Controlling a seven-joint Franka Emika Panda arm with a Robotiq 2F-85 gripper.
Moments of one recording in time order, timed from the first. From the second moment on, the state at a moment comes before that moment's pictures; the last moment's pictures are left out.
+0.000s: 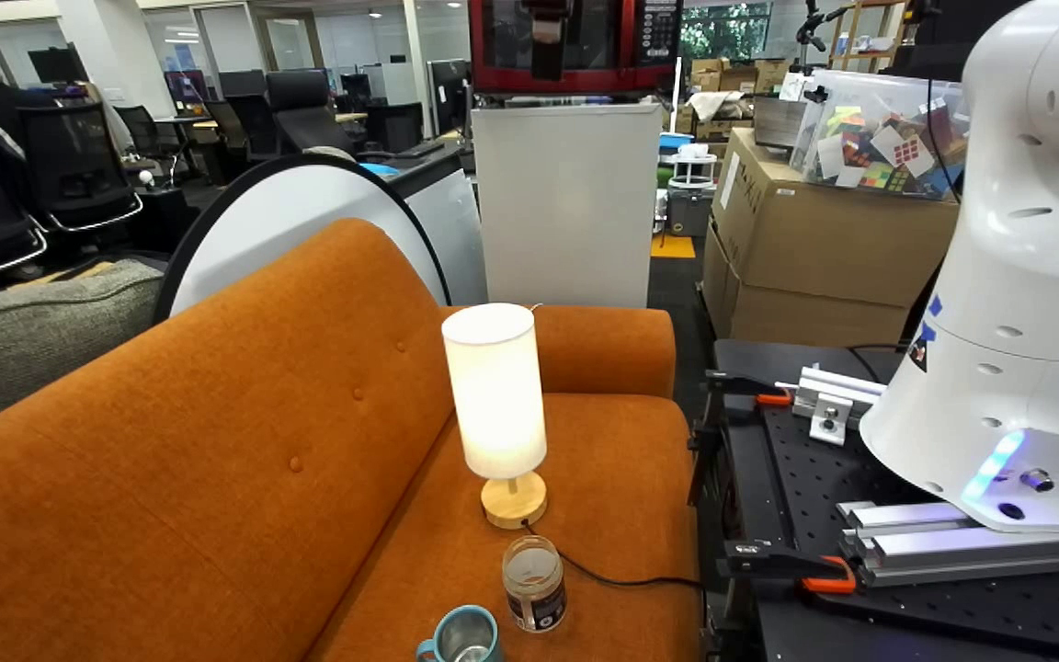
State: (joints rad) arm 0.00 -0.67 0.19 -2.52 -0.17 1.98 0.15
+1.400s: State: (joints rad) arm 0.01 -0.38 0.24 -2.61 -0.28 2.25 0.31
